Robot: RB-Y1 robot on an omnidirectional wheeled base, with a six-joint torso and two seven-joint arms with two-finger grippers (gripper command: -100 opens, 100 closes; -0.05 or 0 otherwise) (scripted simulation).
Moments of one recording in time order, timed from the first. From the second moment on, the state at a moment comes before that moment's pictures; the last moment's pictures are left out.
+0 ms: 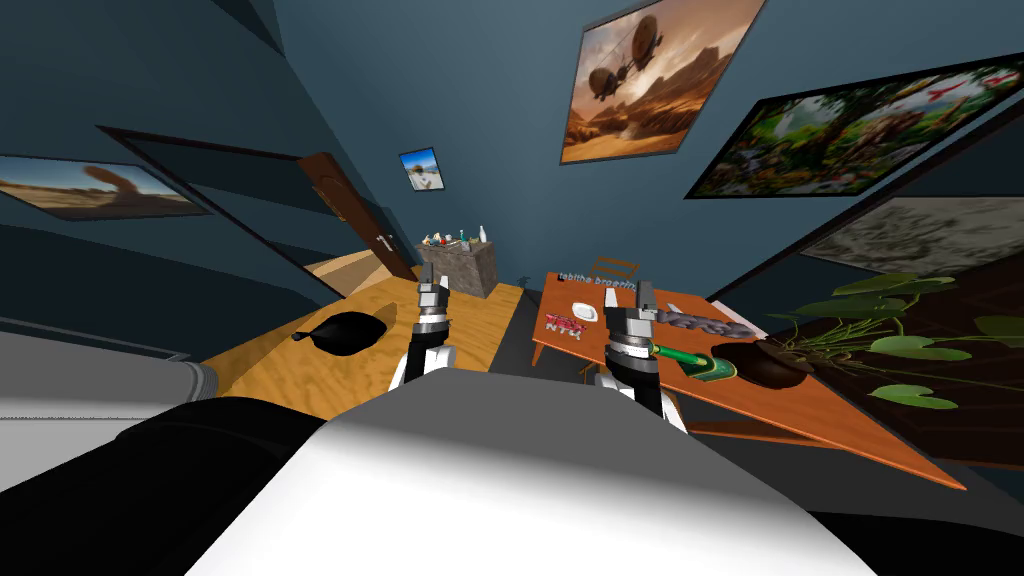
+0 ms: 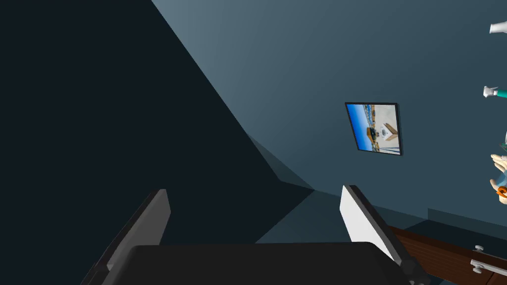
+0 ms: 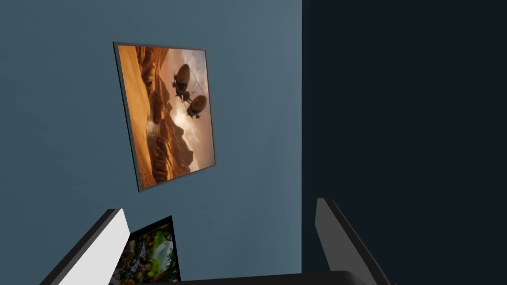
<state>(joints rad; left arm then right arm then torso) 0.45 -0.03 0.04 -2.29 -0.06 -0.38 -0.09 0.54 -0.03 -0.02 -2.26 0.12 -0.58 -0.13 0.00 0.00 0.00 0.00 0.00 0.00</state>
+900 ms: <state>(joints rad) 0.45 -0.03 0.03 -2.29 -0.06 -0.38 -0.09 0.48 -0.26 0.02 -2.14 0.24 -0.58 -0.10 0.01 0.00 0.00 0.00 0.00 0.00</state>
